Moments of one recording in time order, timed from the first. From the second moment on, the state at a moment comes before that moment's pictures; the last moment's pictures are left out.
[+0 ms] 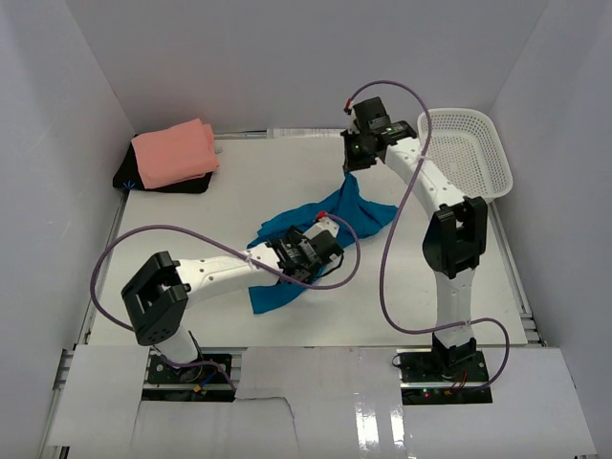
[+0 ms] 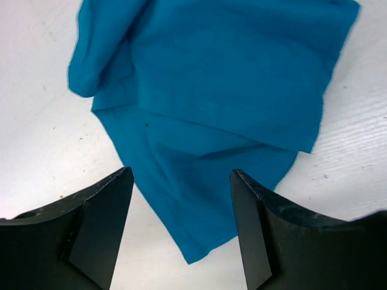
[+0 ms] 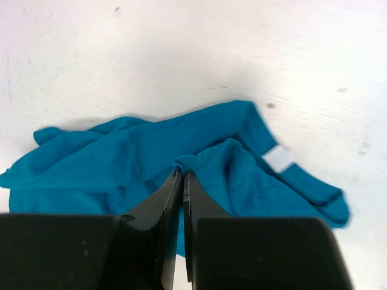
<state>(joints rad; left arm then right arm) -1.03 1.59 1.15 -0.69 -0.63 -0.30 0.46 2.12 2.05 -0.81 -0.10 0.17</state>
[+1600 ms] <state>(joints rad) -1.22 1.91 1.24 -0.56 -0.68 -0.12 0.25 2.00 1.94 -0.81 -0.14 0.23</state>
